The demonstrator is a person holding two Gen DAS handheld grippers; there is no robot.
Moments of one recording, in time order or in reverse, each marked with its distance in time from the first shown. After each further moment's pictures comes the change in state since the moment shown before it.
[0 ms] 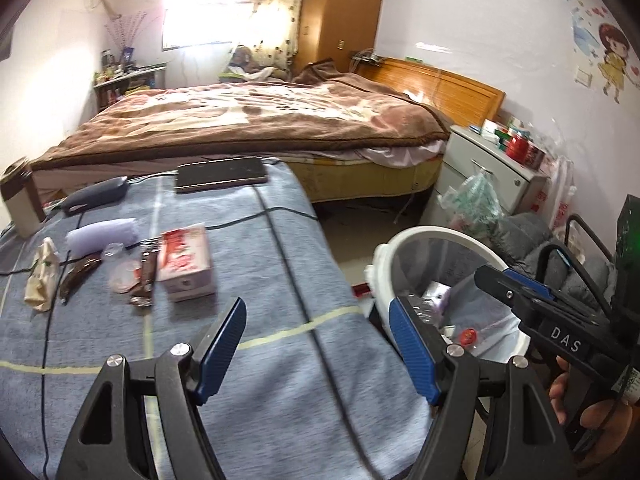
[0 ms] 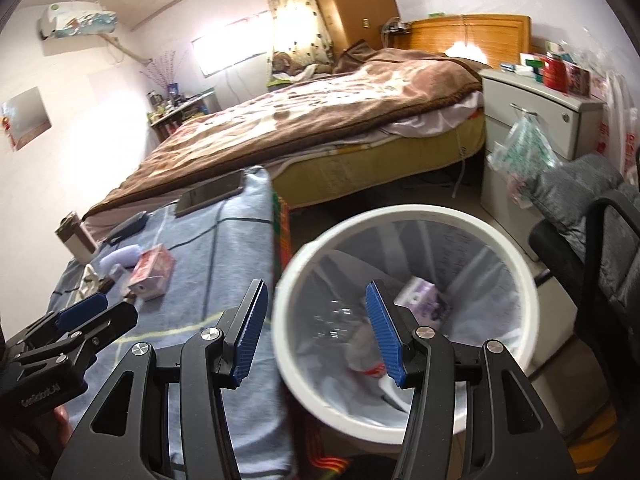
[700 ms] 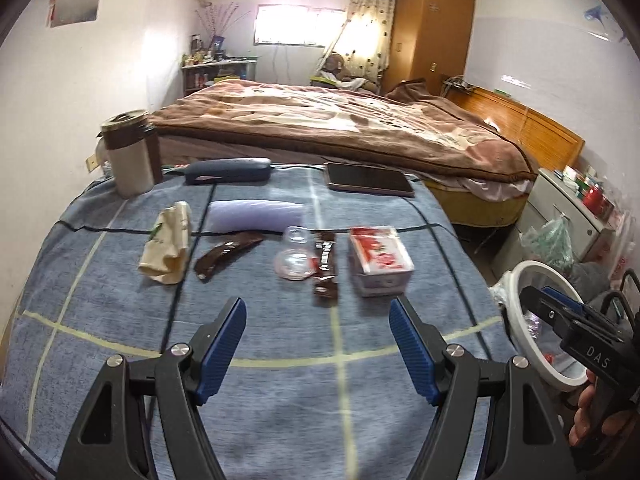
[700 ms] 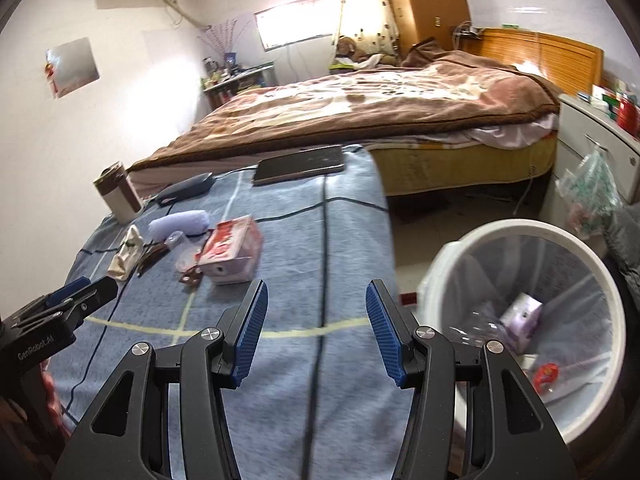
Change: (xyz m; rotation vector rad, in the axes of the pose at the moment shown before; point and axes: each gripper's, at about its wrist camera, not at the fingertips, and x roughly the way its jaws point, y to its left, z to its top) left arm -0.039 0.133 -0.020 -0.176 -0.042 0.232; right arm 0.032 0.095 -0.008 -0.162 0.055 0.123
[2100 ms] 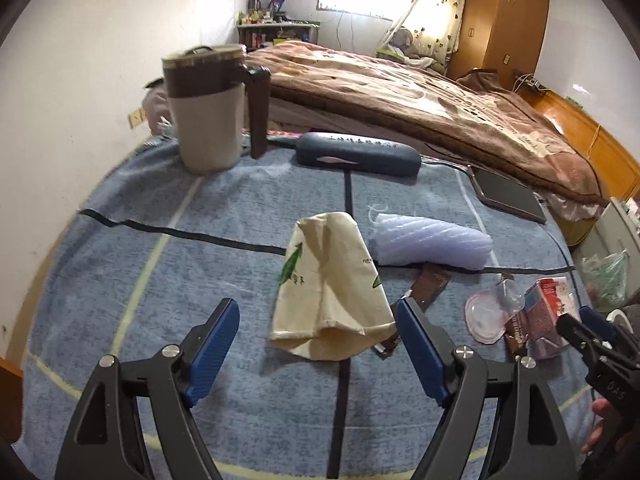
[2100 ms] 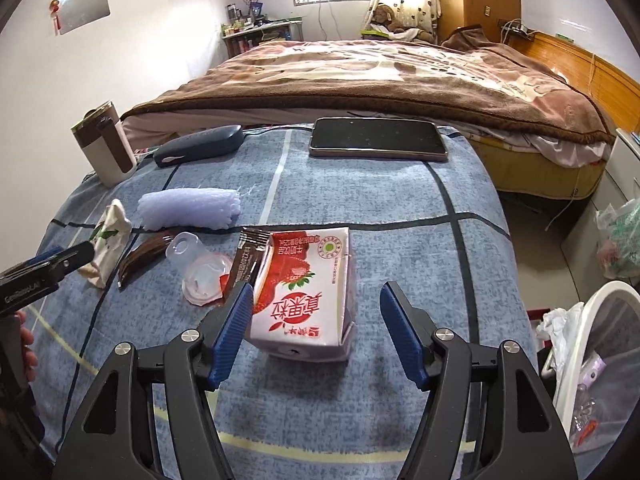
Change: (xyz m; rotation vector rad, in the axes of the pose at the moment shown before) left arm 0.093 0.139 0.043 -0.118 0.127 0.129; right arm 0.105 0.087 0.029 -0.128 0.148 -0.024
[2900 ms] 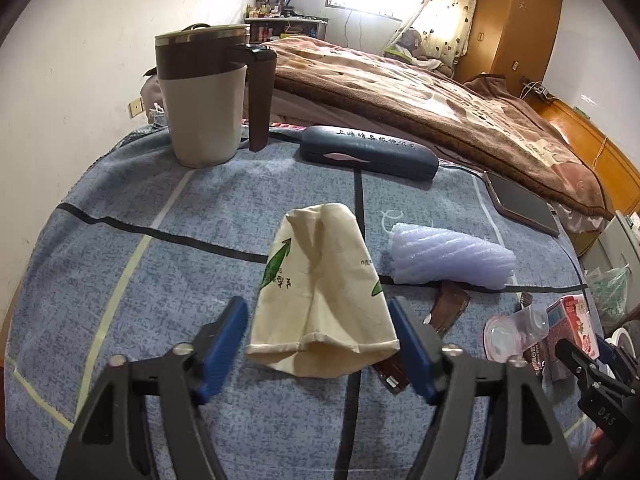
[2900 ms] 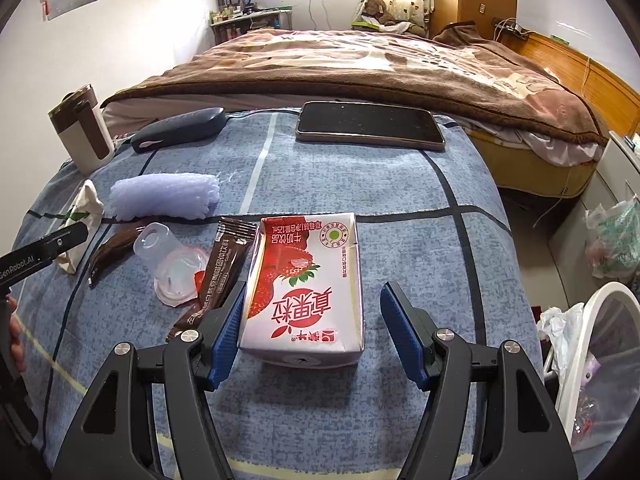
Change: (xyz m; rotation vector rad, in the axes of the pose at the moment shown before) left arm 0.028 0.006 0.007 -0.036 0.003 0.003; right arm 0.018 0.001 0.000 -0.005 0.034 -0.075
